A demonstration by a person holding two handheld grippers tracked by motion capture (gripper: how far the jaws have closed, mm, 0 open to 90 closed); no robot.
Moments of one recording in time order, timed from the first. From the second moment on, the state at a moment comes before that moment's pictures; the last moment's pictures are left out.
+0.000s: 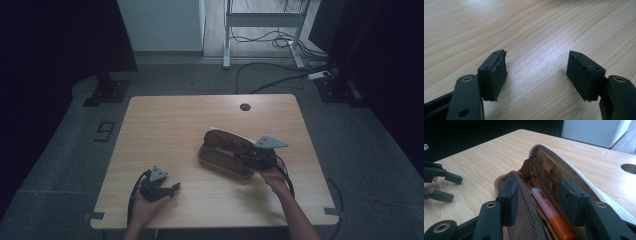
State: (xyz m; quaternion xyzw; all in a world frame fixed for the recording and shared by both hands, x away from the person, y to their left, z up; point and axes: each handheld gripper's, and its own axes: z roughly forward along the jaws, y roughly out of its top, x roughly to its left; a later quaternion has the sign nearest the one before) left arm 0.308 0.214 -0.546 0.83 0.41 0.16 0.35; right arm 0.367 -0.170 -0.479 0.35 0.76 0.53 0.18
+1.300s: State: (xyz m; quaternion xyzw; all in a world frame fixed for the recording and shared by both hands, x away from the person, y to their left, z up) left arm 0.308 0.213 -0.546 0.83 0.41 0.16 0.35; right arm 0.321 -0.255 -0.532 0.44 0.75 0.47 0.18
